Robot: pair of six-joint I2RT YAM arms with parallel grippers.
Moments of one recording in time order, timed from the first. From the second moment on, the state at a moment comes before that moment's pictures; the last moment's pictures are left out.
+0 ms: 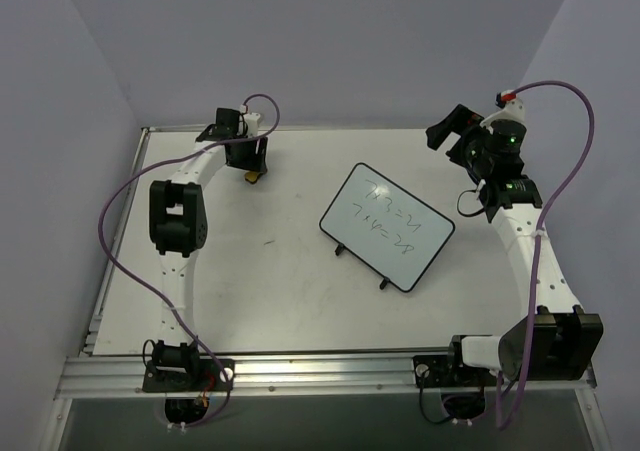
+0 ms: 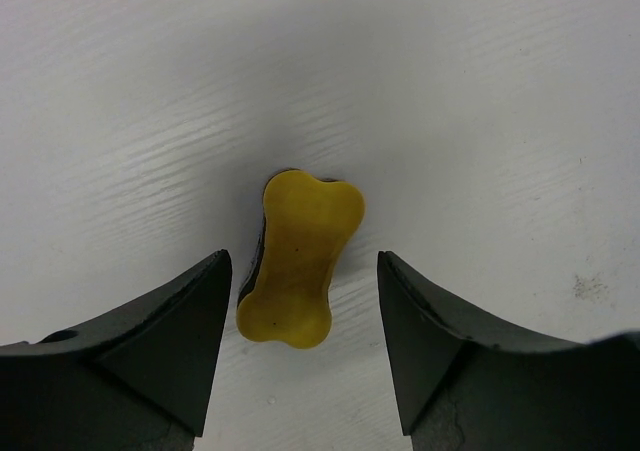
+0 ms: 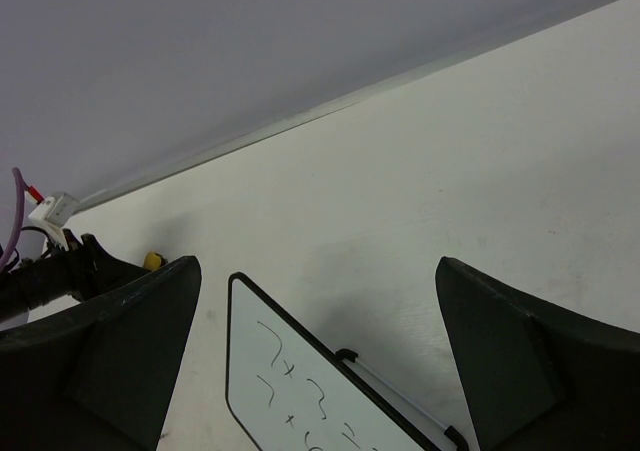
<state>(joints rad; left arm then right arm) -0.16 2.40 2.06 -0.54 0.23 0.07 -0.01 1.29 1.20 -0.19 -0.10 0.49</state>
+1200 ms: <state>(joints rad) -0.18 2.45 2.13 -0.61 0.18 0.06 -0.01 1.29 1.20 -0.20 -0.10 0.48</state>
